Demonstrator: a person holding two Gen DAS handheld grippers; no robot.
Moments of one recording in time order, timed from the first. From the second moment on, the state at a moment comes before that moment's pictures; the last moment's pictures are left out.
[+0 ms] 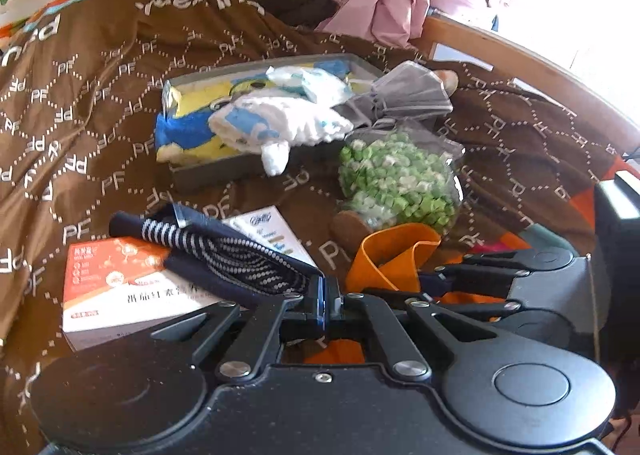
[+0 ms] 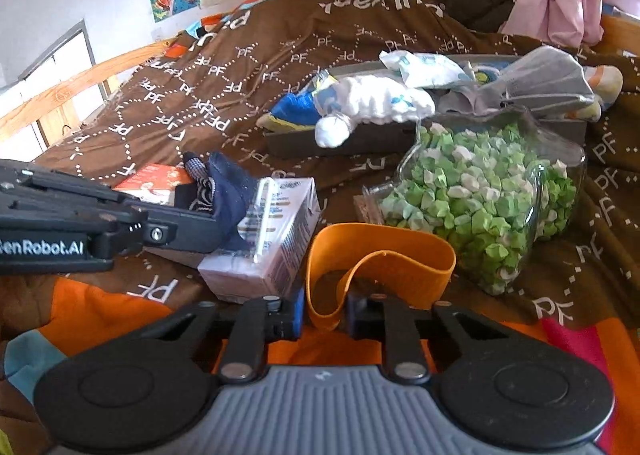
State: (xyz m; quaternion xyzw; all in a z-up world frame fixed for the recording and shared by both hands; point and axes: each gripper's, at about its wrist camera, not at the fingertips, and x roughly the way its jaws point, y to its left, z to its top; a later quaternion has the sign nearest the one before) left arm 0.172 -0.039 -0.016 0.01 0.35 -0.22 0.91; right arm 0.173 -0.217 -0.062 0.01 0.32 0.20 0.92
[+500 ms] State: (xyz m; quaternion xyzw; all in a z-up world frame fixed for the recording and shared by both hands) left arm 0.144 -0.054 0.042 0.05 0.30 -0.21 0.93; right arm 0.143 -0.226 -0.021 0.00 0.23 0.21 0.95
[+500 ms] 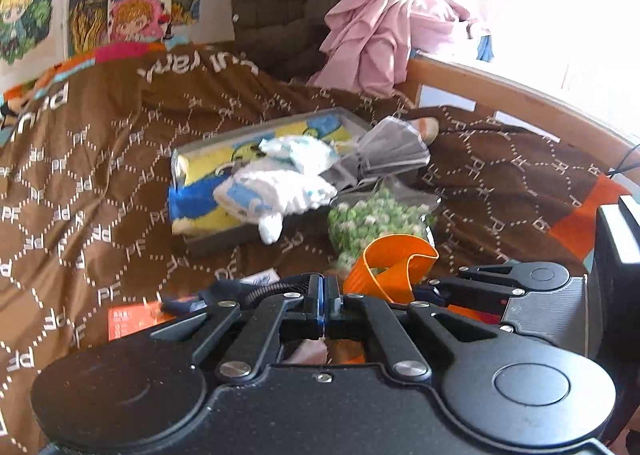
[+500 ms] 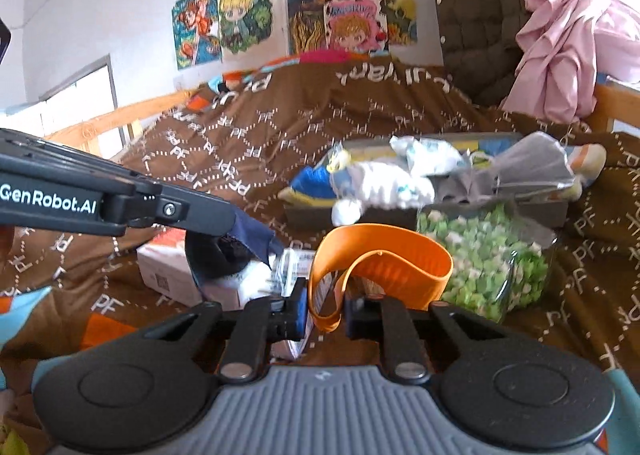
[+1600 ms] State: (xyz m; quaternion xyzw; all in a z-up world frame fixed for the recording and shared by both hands) left arm 0.273 -0.123 0.111 0.05 0.14 -0.20 0.97; right arm 0.274 -0.290 0.025 0.00 0.09 0.16 0.98
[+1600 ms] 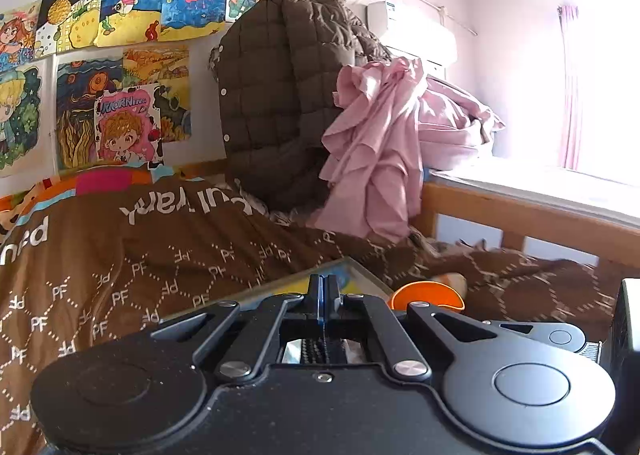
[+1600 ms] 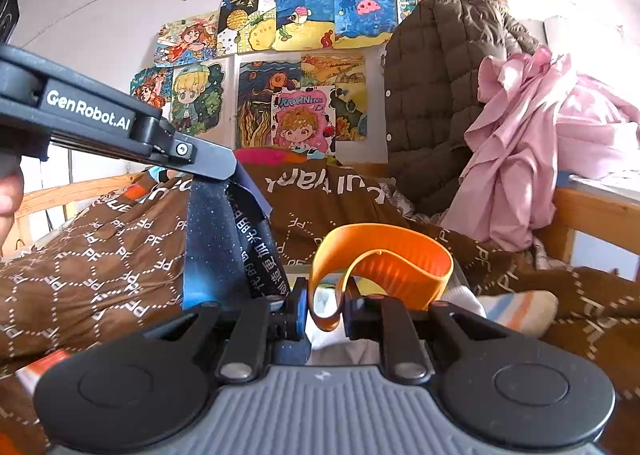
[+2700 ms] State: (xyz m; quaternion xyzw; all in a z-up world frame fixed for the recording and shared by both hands) left arm 0.371 -0.119 -0.014 -0.03 0.24 -0.13 0.96; right arm 0.356 -0.322 -0.019 0.03 0.18 0.20 0.96
